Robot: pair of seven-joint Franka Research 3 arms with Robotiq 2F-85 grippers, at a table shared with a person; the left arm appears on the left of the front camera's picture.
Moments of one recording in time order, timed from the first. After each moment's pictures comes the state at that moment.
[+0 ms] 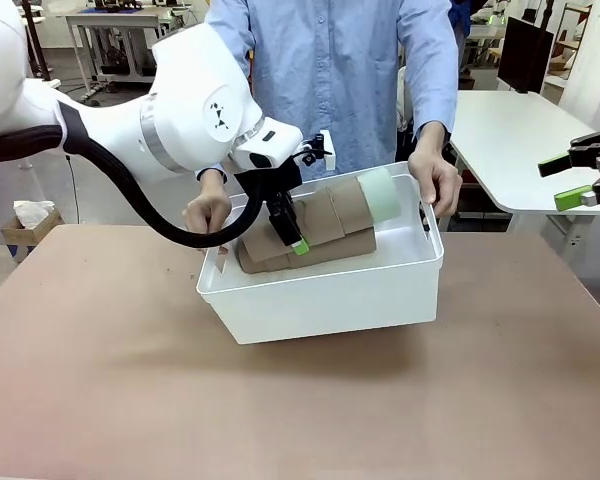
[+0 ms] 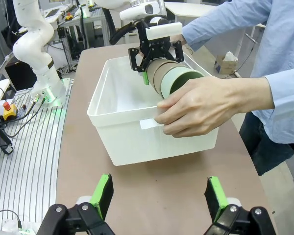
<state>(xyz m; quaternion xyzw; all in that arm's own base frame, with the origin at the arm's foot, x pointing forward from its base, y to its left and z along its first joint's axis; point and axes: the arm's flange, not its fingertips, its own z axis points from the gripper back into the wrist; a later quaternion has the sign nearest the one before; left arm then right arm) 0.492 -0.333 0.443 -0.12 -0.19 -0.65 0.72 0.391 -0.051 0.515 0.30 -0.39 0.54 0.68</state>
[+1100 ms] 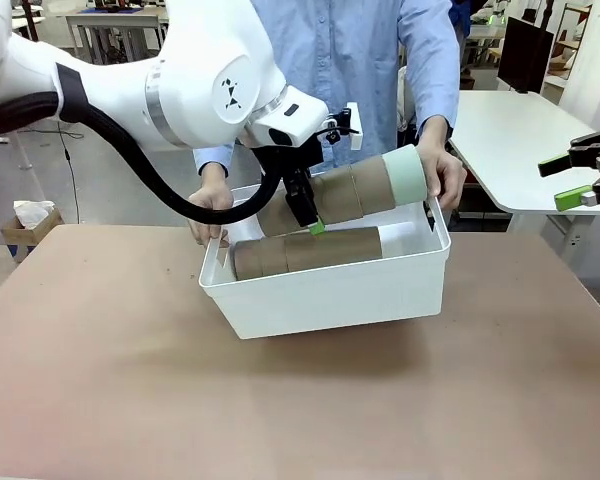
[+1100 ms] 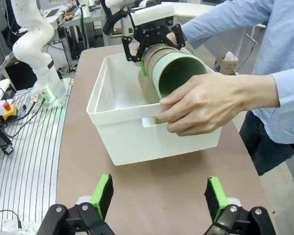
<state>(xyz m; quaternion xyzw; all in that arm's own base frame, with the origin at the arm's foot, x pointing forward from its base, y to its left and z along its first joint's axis) 0.465 -0.362 0.499 -0.07 -0.22 -0.68 0.69 0.391 -0.051 0.515 0.30 -0.39 0.54 0.68</state>
